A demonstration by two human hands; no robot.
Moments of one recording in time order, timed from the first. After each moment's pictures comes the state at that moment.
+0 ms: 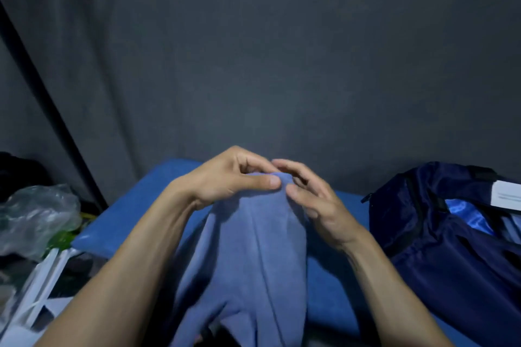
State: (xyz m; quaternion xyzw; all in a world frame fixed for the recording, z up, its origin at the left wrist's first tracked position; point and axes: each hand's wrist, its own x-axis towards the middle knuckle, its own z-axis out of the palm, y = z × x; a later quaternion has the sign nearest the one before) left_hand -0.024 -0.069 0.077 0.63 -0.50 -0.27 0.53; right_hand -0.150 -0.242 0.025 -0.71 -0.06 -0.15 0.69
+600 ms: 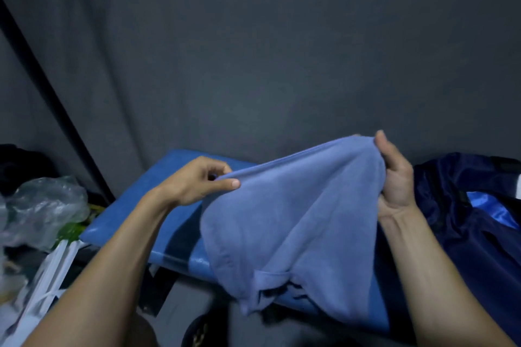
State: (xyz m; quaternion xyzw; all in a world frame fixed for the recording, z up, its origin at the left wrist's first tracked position) left_hand 0.057 -0.026 0.008 0.76 -0.44 -0.19 0.44; right_hand -0.149 -0.287 0.044 -0.41 -0.01 -0.18 0.89
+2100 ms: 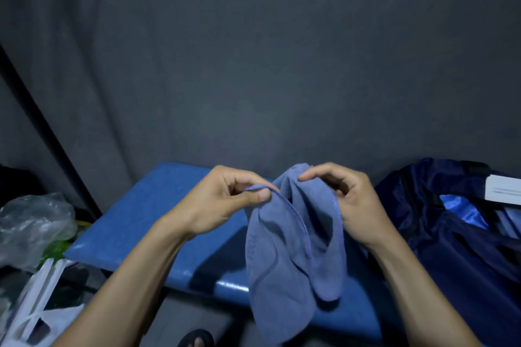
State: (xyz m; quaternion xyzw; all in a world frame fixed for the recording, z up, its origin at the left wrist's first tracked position) left_hand -0.041 -0.062 0.054 0.64 -0.48 -0.21 0.56; right_hand -0.180 -0.264 0.046 -0.75 -0.02 -0.30 0.59
